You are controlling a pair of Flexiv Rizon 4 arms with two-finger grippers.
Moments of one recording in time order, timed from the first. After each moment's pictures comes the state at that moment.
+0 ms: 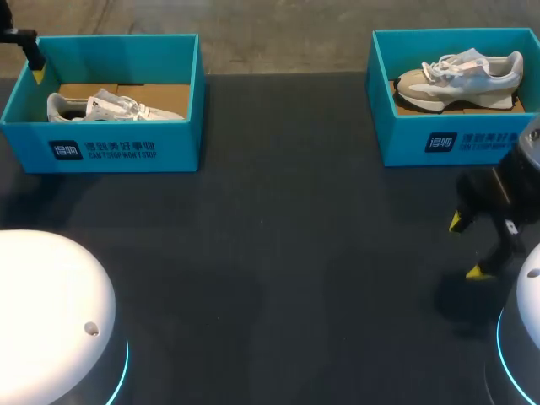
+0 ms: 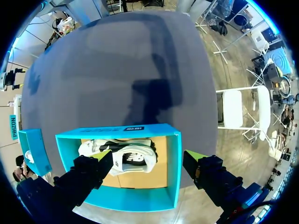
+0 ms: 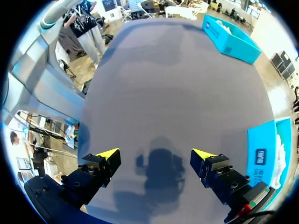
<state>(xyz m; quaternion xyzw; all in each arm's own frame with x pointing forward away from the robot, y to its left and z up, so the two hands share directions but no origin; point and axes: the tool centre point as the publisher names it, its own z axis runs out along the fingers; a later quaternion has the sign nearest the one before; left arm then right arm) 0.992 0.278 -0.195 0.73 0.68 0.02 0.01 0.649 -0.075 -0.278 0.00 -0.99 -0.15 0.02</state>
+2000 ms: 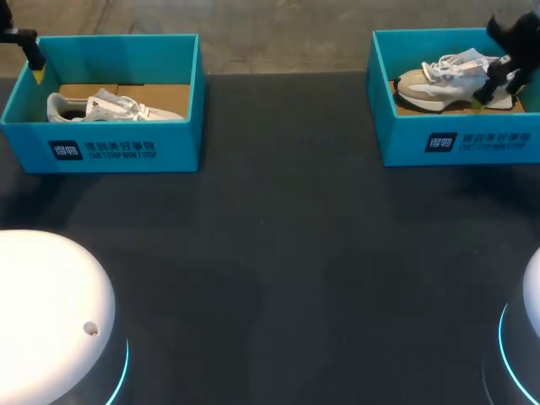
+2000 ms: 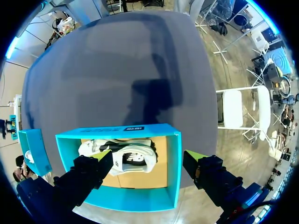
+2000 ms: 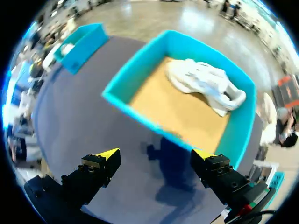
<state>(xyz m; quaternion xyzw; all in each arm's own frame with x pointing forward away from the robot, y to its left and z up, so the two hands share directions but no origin) 0.992 0.278 -0.195 0.73 0.68 0.02 0.01 0.942 -0.199 -0.237 -0.50 -0.86 -0.09 -0.05</state>
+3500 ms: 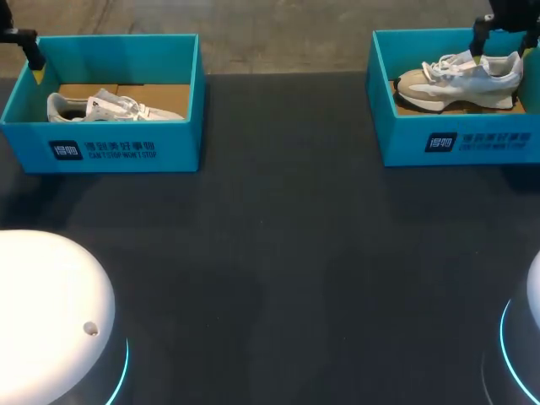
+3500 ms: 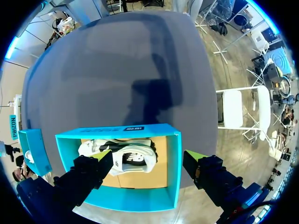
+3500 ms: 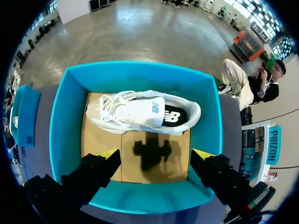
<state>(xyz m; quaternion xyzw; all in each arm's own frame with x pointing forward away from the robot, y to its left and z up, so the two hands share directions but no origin) 0.992 0.278 -0.195 0.73 0.68 0.02 0.01 1.099 -0.255 -0.261 -0.68 -0.72 -0.03 -0.13</state>
